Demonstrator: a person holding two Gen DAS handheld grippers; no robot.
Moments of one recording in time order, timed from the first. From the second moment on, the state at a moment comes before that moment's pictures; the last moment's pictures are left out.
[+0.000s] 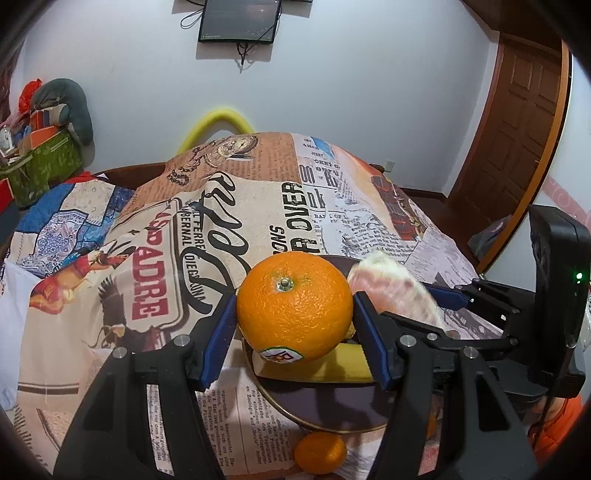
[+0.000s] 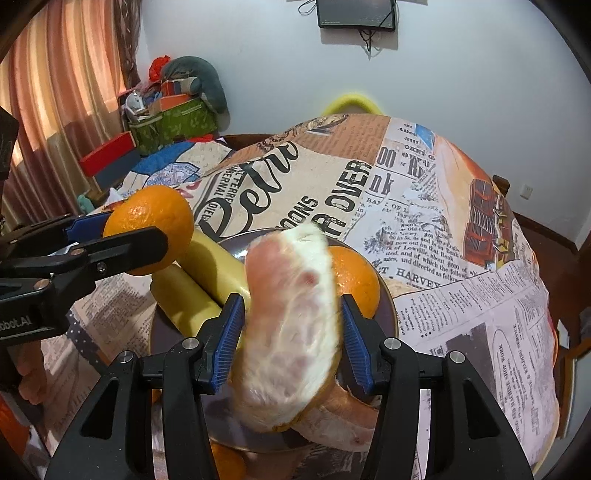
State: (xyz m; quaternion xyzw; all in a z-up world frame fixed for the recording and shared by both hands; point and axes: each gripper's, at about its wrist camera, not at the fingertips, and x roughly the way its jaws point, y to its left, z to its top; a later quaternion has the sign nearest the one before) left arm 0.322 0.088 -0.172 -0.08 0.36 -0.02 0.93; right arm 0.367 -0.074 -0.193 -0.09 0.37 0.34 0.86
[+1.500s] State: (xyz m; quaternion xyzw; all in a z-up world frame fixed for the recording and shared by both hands) left arm 0.320 0.047 -0.186 -0.04 0.43 -0.07 0.90; right arm 0.327 -0.144 -0.170 -0.02 0.37 0.31 0.87
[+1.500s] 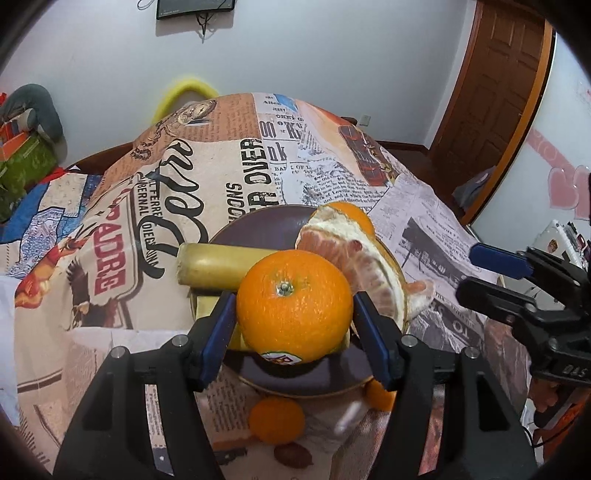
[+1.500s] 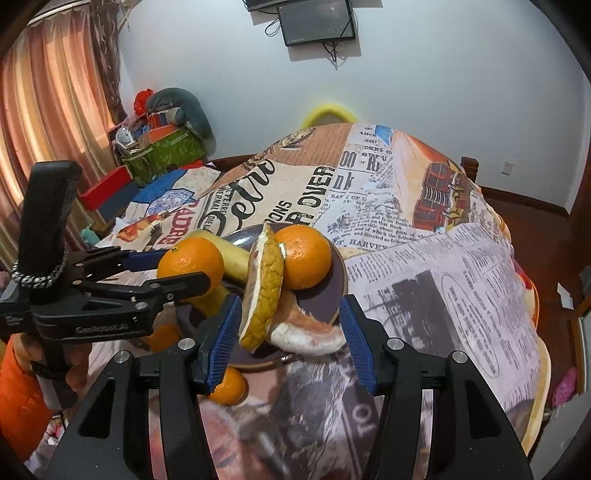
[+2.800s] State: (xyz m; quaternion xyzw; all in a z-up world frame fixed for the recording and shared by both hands) left arm 0.294 0.061 -0.165 -0.03 0.41 -0.04 0.91; right arm 0.305 -0.152 -0.191 0.00 0.40 0.32 0.86
